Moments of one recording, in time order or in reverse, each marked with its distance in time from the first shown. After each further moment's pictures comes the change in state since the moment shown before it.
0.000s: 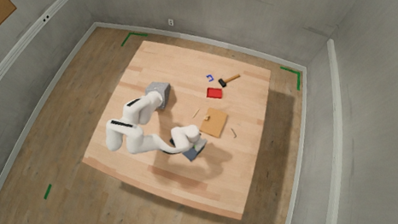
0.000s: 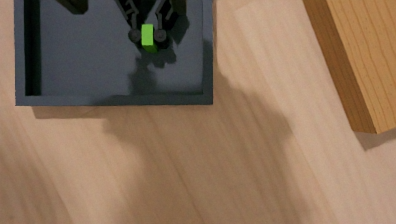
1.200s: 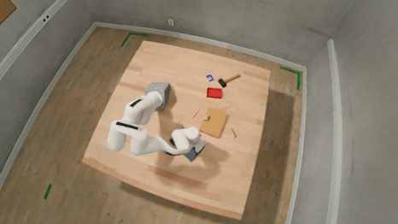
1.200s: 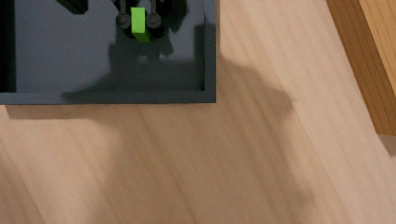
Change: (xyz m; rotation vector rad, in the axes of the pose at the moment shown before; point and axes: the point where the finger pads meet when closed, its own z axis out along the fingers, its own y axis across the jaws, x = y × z) arm 0.001 0.000 0.031 0.002 -0.002 0.000
